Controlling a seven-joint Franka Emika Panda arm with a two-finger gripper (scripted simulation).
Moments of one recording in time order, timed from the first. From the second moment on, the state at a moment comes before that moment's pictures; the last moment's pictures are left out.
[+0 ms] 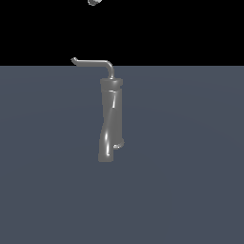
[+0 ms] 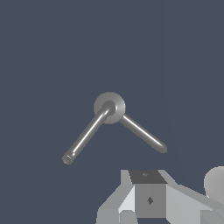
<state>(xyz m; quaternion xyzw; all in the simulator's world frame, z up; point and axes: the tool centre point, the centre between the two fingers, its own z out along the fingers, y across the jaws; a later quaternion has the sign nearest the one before) -0.062 0.057 0.416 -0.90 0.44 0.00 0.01</state>
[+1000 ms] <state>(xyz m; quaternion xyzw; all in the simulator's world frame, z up) 0.011 0.099 0.344 -0.78 0.63 0.00 0.00</state>
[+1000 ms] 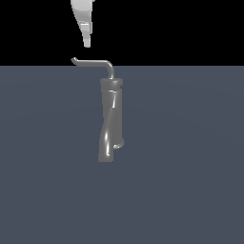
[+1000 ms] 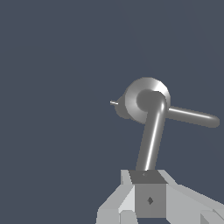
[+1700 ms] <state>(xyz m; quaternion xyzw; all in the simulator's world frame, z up) 0.037 0.120 0.304 -0.71 0.70 0.00 0.00</state>
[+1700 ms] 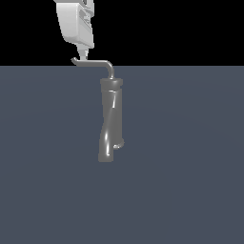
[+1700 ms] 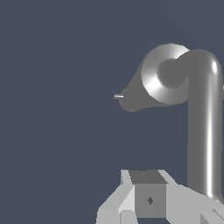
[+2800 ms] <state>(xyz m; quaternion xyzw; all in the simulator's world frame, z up) 0.005 0.125 0.300 -0.70 0.71 0.00 0.00</state>
